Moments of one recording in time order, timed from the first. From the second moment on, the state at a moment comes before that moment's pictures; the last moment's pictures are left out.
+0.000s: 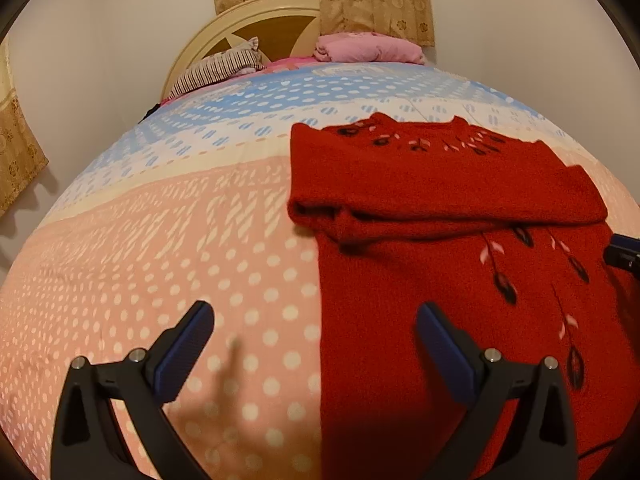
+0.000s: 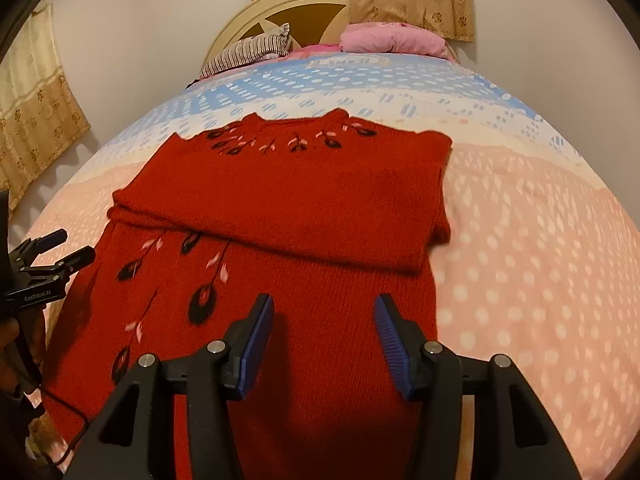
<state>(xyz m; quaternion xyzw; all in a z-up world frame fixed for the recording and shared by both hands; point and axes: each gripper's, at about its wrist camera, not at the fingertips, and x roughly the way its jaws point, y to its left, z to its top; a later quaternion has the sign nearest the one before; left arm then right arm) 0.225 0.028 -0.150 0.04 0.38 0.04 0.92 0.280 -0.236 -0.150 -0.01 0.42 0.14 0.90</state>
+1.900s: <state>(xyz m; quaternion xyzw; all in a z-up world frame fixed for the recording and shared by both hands) 0.057 0.037 -0.173 -0.09 0.45 -0.07 0.89 0.103 -0.286 -0.164 0.03 0.45 0.14 0.88</state>
